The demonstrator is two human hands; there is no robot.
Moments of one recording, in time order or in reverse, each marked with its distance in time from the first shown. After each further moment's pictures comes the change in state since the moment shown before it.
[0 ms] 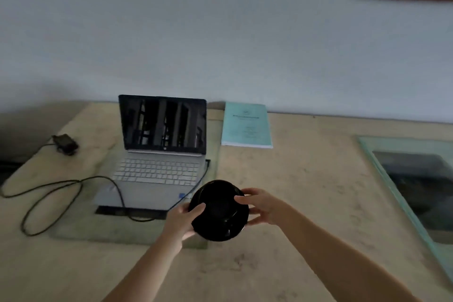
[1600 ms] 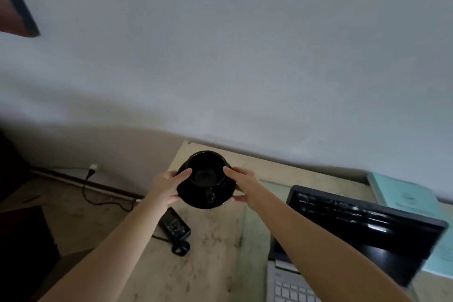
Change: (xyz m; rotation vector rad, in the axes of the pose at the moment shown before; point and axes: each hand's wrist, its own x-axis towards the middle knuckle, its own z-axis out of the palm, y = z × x) left_hand 0.370 0.341 -0.444 -0.065 0.152 0.100; right_hand 0.368 -0.363 0.455 -0.009 0.144 -0.178
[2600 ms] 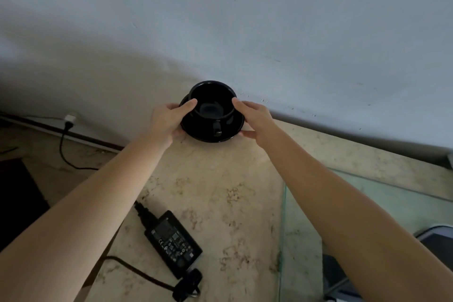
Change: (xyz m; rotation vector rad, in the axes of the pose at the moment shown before) left_hand 0.212 -0.005 0.005 0.096 0.029 0.037; right_hand 0.213 -0.011 0.036 -0.008 0.067 -0.029
